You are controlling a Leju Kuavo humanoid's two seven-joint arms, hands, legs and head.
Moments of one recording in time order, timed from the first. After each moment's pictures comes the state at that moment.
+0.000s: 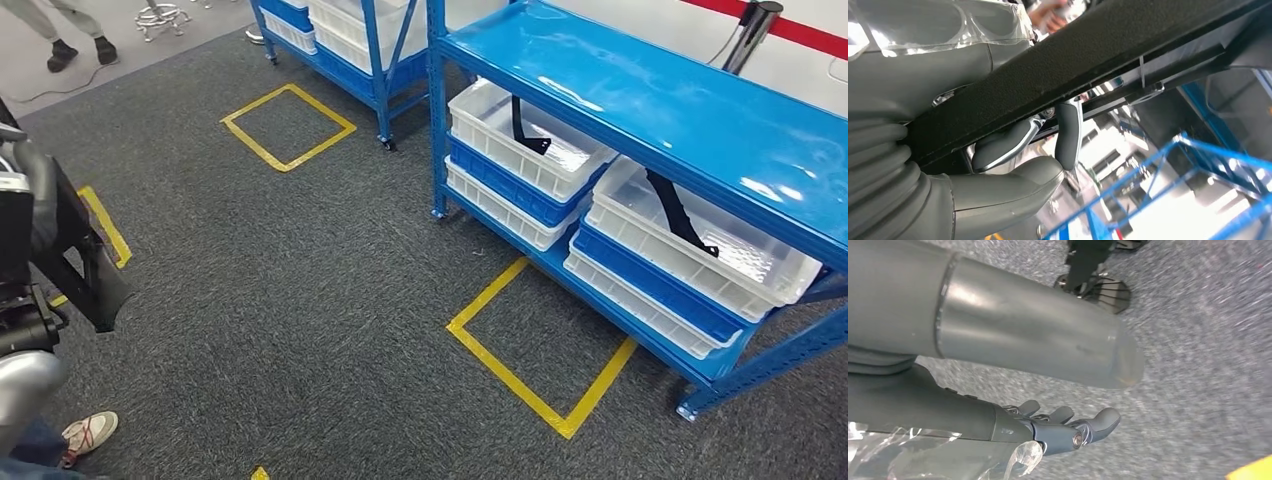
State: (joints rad) left arm -0.53 0.63 -0.48 -1.94 -0.50 0.54 0.50; right arm -0.13 -0.17 0.93 -0.26 -0.80 -0.12 -0.26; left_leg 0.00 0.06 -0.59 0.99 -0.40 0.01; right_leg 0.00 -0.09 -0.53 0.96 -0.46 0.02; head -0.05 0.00
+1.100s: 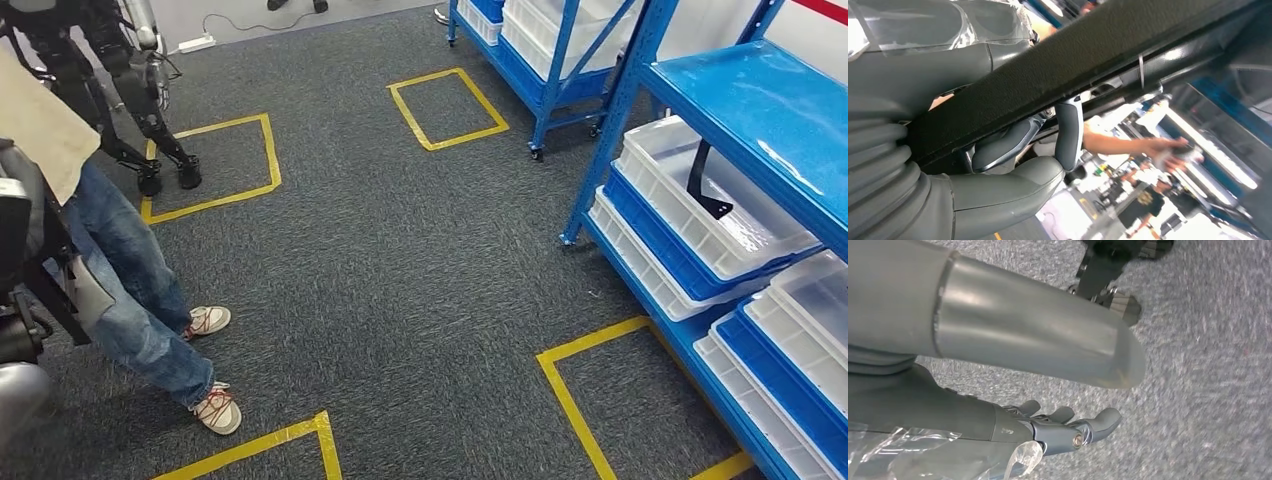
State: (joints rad) left arm -0.48 0.66 -0.43 -1.99 -0.55 0.47 0.55; right arm -0.12 -0.16 0.95 -0.26 -0.76 -0.09 -0.22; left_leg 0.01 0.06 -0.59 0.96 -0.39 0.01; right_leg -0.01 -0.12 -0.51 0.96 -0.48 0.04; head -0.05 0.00
